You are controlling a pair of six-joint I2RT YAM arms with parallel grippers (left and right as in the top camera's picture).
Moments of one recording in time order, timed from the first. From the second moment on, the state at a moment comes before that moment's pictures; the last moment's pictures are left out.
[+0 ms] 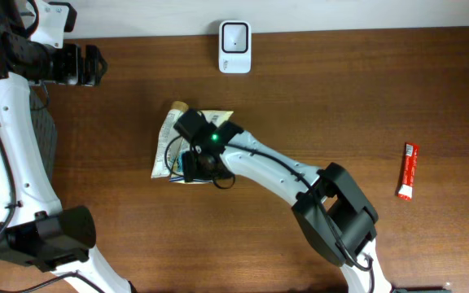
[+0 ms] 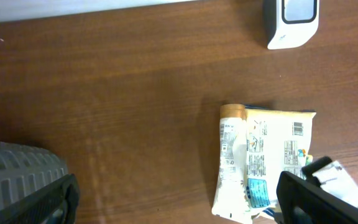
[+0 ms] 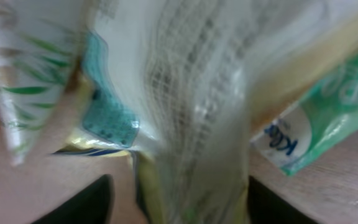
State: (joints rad) left arm 0.23 1.96 2.36 -1.41 0.29 0.30; right arm 0.80 2.15 1.64 -0.79 -0.13 0.68
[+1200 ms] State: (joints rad) left arm 0.23 1.96 2.36 -1.41 0.29 0.30; right arm 0.15 1.99 1.26 -0.39 -0.70 0.44
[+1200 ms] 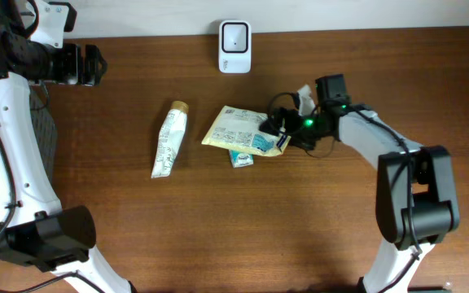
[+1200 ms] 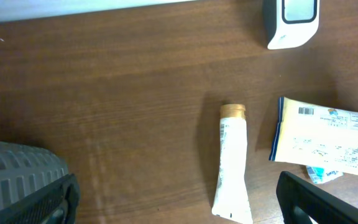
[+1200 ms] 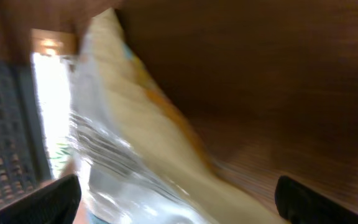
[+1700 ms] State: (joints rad) left arm 0.23 1.96 2.36 -1.41 0.29 0.30; right arm 0.34 1.99 1.24 -0.11 -0.47 0.65
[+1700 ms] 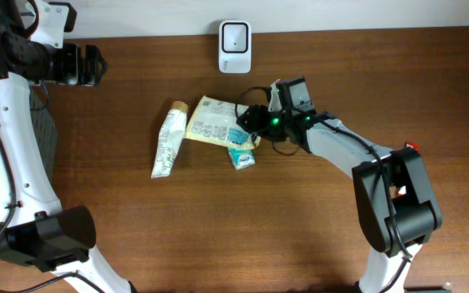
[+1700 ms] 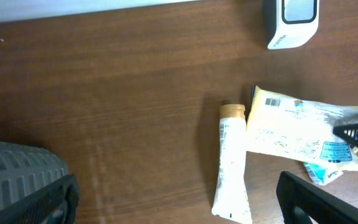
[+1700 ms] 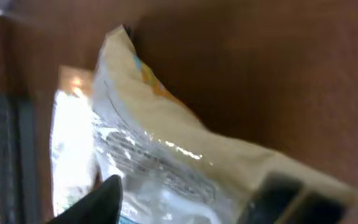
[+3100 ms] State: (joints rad) left arm 0.23 1.96 2.36 -1.41 0.29 0.30; right arm 0.31 2.17 1.65 -0.91 0.00 0.44
